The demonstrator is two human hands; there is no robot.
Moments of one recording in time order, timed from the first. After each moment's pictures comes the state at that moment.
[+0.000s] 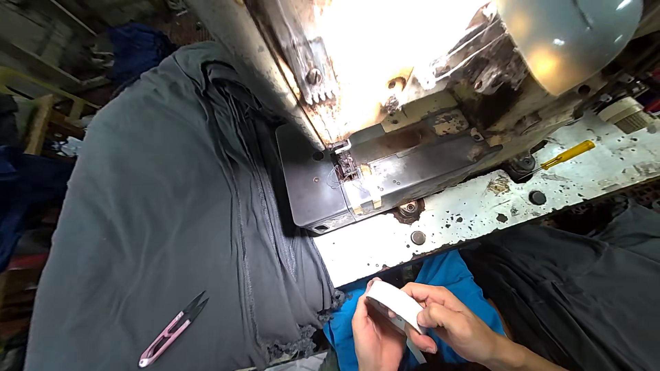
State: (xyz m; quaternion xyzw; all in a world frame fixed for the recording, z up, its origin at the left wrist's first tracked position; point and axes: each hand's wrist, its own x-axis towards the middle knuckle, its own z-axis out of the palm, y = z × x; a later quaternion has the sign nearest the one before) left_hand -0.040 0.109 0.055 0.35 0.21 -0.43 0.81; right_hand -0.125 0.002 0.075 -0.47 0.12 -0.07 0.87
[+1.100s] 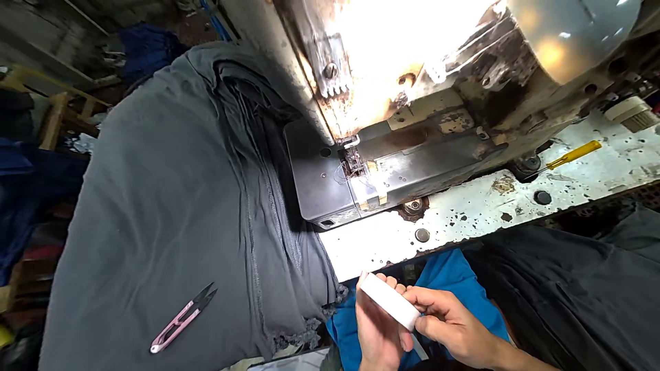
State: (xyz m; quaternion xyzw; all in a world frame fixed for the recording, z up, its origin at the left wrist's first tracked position) left_hand -0.032 0.113 0.046 0.17 0.17 -0.49 0.84; right_hand -0.126 0.014 0.063 -0.59 0.05 -0.17 0.79
